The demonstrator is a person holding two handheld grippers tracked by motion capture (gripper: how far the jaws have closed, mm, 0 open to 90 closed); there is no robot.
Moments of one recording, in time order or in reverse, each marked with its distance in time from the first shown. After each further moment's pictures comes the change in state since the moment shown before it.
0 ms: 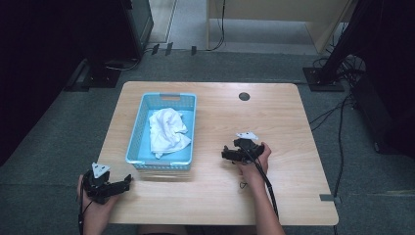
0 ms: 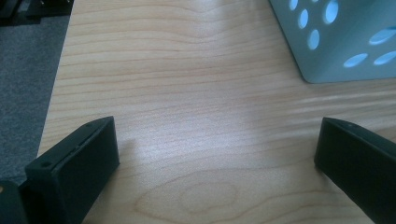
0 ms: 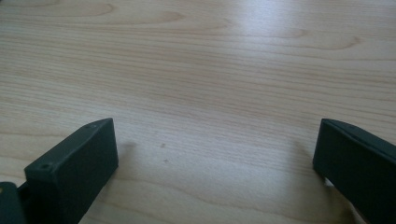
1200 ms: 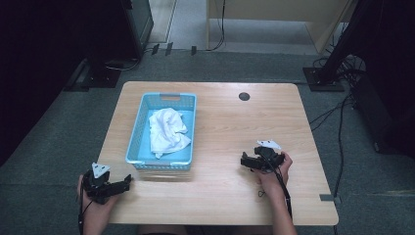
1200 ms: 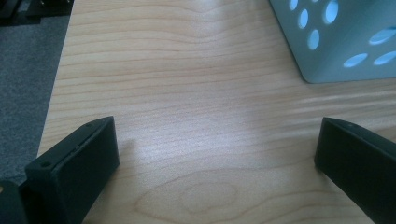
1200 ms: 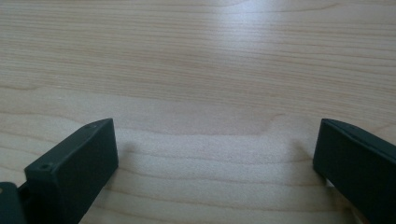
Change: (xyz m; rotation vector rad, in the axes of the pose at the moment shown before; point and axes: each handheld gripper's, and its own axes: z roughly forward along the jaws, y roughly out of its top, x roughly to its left) left arm 0.000 0.000 0.000 0.001 0.000 0.002; right arm -0.053 -0.027 -0.028 -0.002 -0.049 0.050
